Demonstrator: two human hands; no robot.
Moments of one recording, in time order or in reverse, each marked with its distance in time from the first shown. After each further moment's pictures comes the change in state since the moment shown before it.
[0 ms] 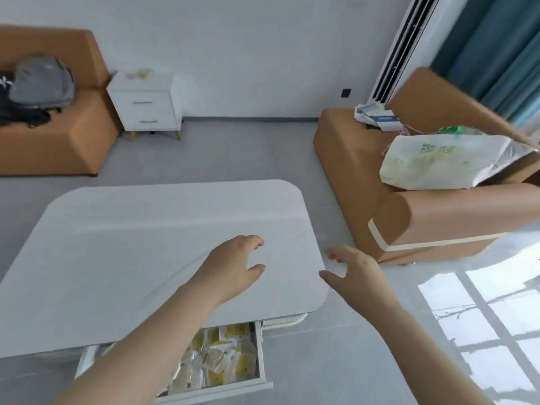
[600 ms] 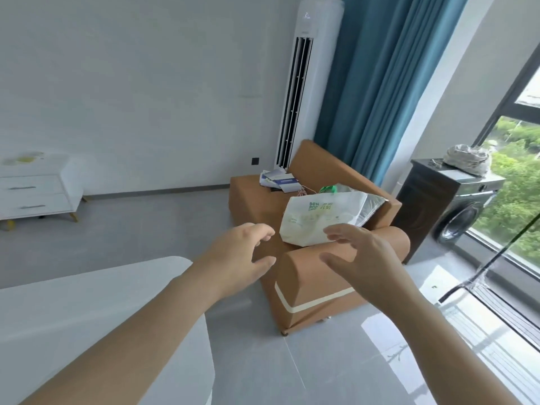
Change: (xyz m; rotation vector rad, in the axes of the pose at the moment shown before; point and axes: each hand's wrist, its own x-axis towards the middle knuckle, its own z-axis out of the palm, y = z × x) left_hand 0.156 0.375 0.024 -0.004 0.157 0.435; right_hand 0.011 0.198 -0.330 -0.041 0.402 -0.064
